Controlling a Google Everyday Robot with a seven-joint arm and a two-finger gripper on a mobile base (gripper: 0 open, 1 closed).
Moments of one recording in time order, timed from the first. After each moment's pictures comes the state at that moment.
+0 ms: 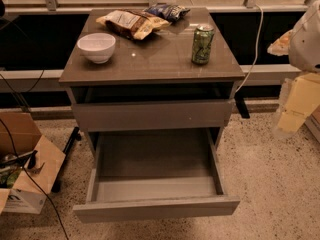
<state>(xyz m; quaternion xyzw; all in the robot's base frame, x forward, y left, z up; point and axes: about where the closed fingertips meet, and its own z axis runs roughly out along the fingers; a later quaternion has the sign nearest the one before) 0.438 -0.217 0.976 -0.60 0.78 -0.03 0.16</state>
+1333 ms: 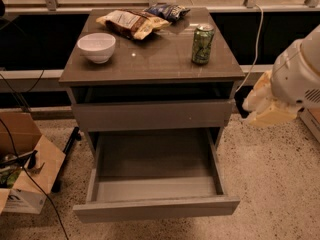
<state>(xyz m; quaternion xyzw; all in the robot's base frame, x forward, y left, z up) 0.433 -0.195 0.926 -0.64 0.74 0.01 0.19</state>
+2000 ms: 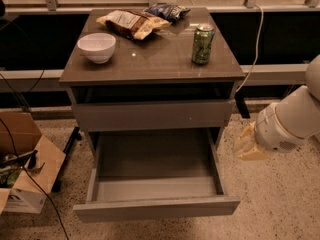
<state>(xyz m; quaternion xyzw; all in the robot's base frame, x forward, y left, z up) 0.436 -0.211 0.790 -0.64 0.74 0.07 0.18</state>
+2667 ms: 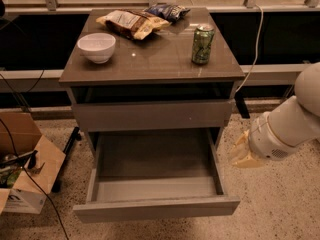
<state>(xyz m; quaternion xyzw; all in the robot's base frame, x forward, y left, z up) 0.430 -0.204 0.766 -0.64 0.74 0.09 0.17</state>
